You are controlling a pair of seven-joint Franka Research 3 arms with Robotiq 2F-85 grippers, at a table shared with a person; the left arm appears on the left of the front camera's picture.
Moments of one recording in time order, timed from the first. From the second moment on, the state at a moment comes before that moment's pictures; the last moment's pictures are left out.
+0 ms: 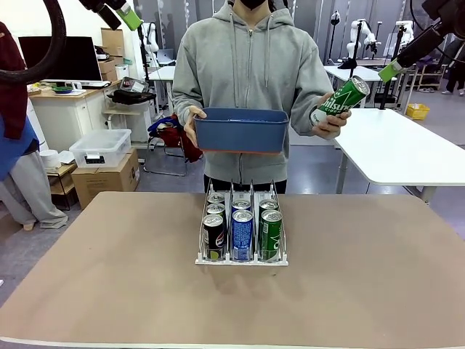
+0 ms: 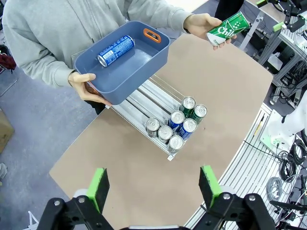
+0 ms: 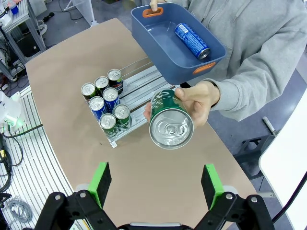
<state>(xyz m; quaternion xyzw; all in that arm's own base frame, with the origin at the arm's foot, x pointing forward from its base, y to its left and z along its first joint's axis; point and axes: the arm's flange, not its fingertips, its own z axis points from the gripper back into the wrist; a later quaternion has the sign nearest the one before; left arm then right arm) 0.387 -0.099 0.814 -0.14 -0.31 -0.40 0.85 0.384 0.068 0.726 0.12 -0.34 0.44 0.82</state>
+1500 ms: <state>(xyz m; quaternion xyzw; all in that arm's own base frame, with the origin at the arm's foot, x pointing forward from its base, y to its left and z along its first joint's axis) 0.387 -0.099 0.813 -0.14 -0.31 -0.40 0.85 0.463 0.090 0.698 0.19 -0.30 0.47 0.81</state>
